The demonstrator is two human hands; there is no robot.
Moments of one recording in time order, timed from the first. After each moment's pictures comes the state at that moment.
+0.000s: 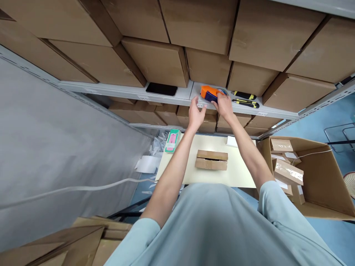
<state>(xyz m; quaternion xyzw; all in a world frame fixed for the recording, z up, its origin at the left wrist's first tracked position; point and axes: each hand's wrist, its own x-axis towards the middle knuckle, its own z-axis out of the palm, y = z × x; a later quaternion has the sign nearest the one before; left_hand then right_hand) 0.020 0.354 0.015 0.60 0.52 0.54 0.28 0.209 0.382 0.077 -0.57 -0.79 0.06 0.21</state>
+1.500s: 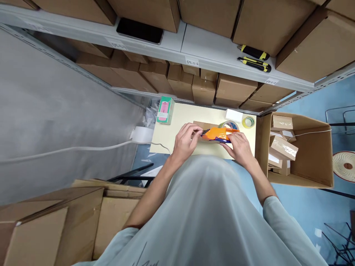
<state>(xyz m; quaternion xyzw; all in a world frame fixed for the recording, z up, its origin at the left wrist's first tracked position) -0.006 0.071 0.044 0.72 0.49 0.43 0.24 0.275 0.042 0.051 -0.49 -0.84 0.10 0.19</state>
